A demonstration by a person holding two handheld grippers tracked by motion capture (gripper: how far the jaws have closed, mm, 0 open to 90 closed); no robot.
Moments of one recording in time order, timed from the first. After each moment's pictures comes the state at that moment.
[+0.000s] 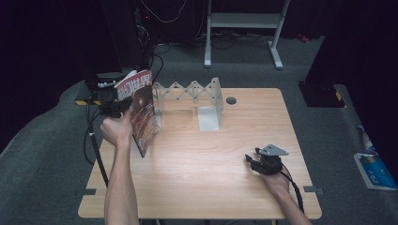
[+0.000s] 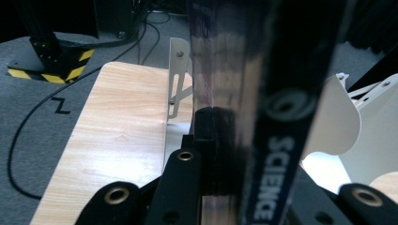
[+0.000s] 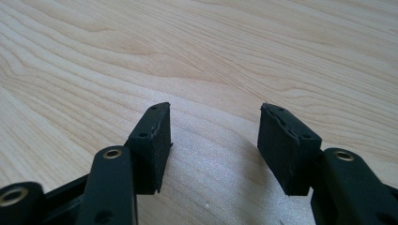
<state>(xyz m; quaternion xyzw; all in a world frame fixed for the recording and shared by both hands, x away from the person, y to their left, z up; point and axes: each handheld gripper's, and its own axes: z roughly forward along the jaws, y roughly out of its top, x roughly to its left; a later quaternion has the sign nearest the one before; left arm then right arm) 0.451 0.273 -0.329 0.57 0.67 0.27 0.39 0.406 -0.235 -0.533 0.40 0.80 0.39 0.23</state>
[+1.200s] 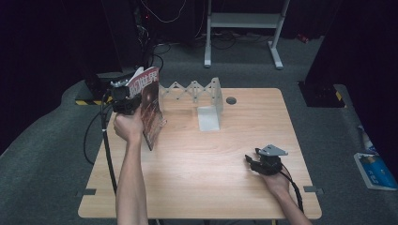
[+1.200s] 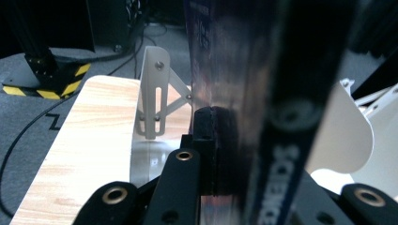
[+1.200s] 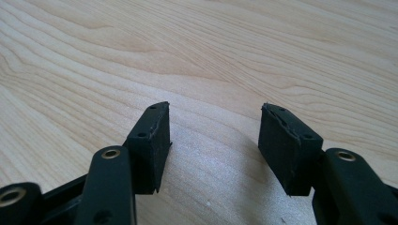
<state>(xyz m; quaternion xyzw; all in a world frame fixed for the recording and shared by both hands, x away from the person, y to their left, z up) 0.481 0.251 -0.347 0.59 0.65 0.29 0.38 0.406 -0.234 -0.533 0.40 0.80 0.39 0.23</state>
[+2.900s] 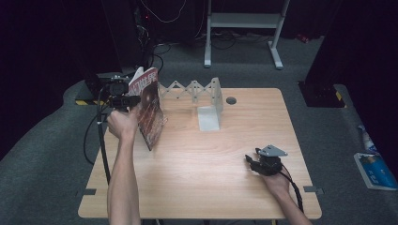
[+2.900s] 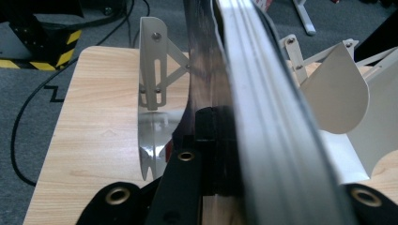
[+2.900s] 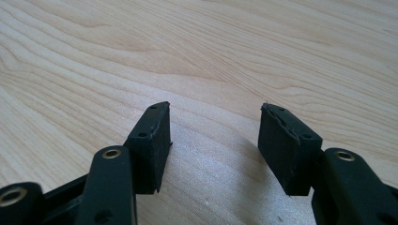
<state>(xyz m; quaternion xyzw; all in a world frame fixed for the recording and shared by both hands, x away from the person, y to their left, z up) 0.484 0.259 -0.331 0.63 0.66 0.24 0.33 0.404 -0.233 -0.533 0.40 0.80 0.38 0.24</state>
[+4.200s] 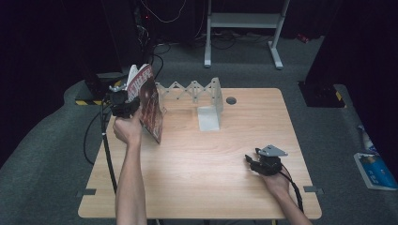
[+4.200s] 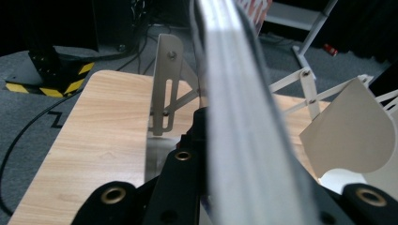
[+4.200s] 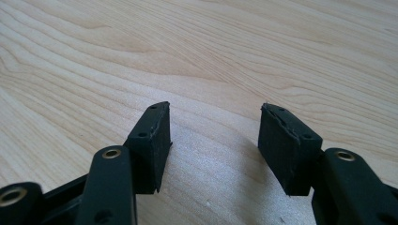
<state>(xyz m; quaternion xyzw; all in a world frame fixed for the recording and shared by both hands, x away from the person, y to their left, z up) 0.479 0.261 -0.365 0.58 0.66 0.30 0.38 0.405 -0.233 -0.534 0.40 0.80 0.38 0.24</state>
